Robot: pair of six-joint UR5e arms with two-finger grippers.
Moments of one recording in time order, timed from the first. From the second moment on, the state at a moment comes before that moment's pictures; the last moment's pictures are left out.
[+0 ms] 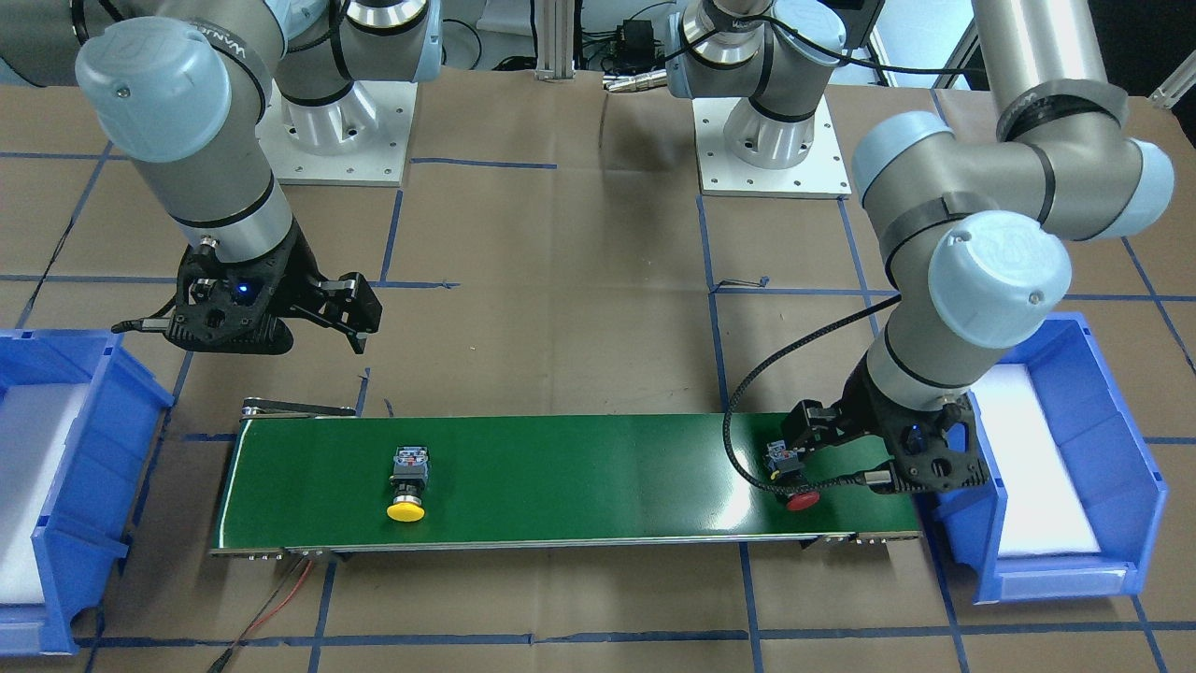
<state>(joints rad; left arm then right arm) -1.50 -1.91 -1.52 -1.26 1.64 0.02 1.59 -1.43 1.69 -1.88 -1.56 0.05</state>
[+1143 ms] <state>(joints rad) -1.54 -1.51 -1.68 -1.47 1.62 0.14 1.54 -1.21 1.66 -2.02 -1.55 0.02</state>
